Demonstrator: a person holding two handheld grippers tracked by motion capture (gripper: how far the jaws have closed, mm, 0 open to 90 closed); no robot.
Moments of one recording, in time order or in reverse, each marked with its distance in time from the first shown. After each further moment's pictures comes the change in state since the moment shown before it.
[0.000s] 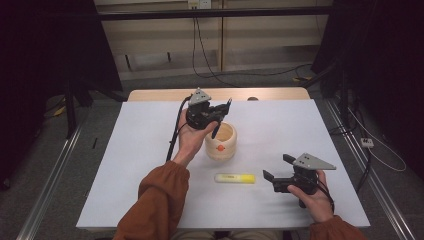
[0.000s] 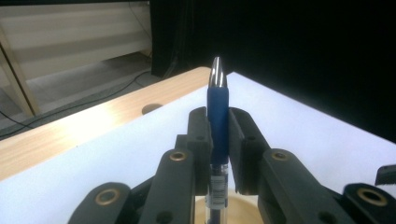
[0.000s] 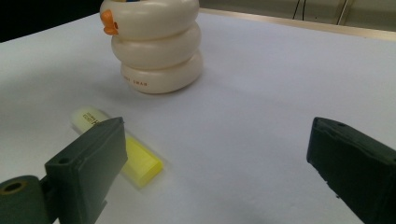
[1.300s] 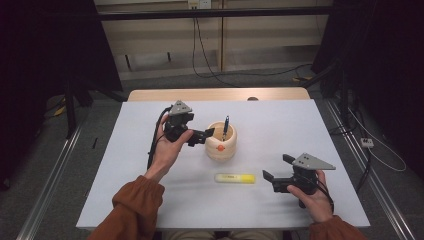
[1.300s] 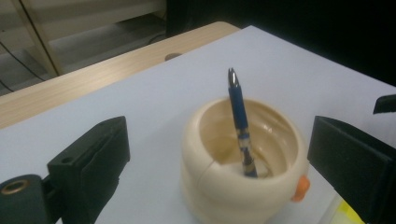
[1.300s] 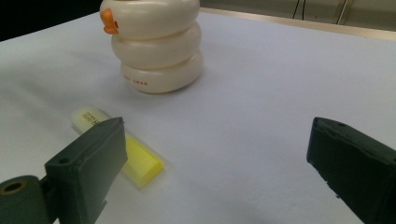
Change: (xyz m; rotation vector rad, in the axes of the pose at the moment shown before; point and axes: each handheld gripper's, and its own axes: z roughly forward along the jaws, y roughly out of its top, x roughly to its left) left arm 0.007 -0.023 -0.066 0.150 0.078 0.011; right arm 0.001 0.000 0.001 0.001 -0.002 0.000
